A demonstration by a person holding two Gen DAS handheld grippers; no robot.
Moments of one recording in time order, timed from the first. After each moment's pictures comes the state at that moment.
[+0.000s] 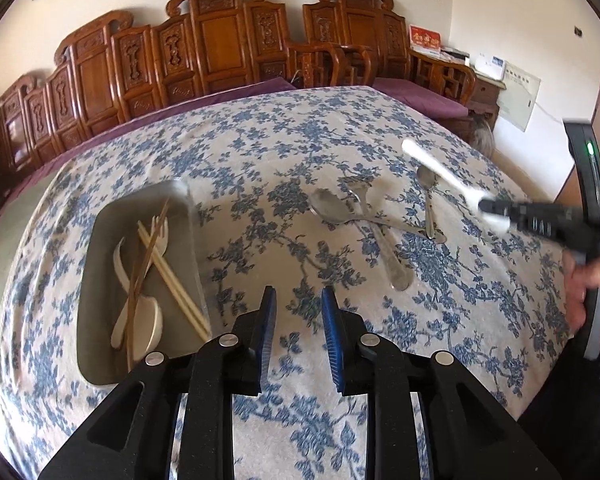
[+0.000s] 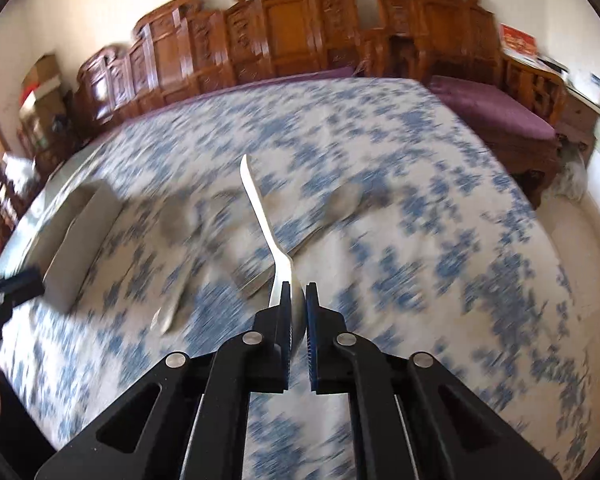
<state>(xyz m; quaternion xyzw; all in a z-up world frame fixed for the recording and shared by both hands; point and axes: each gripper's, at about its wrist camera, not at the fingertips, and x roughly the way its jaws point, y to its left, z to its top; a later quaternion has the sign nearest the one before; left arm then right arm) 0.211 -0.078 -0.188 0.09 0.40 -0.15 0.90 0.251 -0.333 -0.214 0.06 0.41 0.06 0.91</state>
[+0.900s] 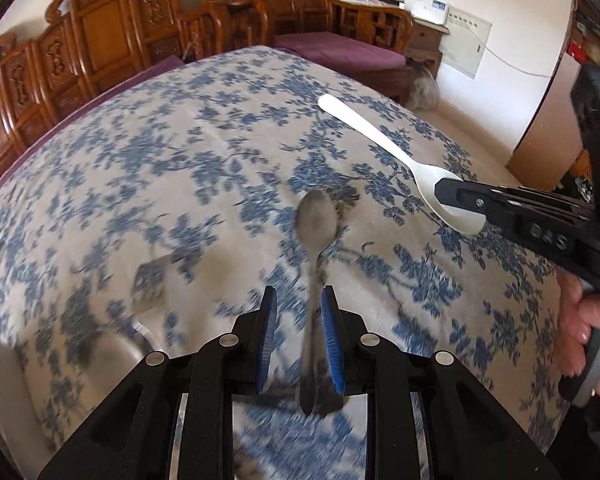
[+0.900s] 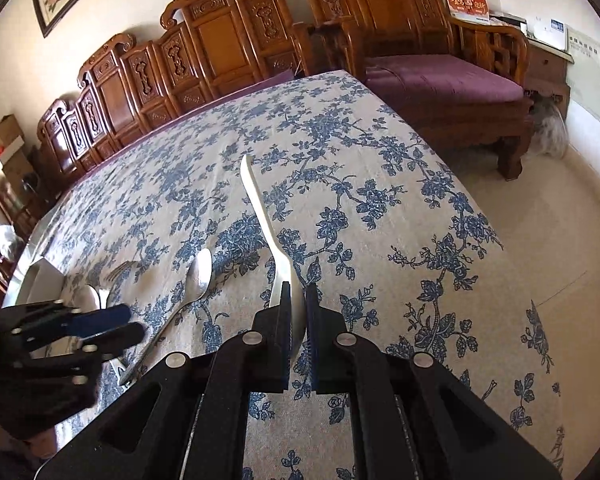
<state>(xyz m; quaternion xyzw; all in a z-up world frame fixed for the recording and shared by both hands) 0.337 -0.270 -0.241 0.13 0.46 -0.27 0.84 0.309 -0.426 -0.235 0.14 0.41 0.03 0.90</state>
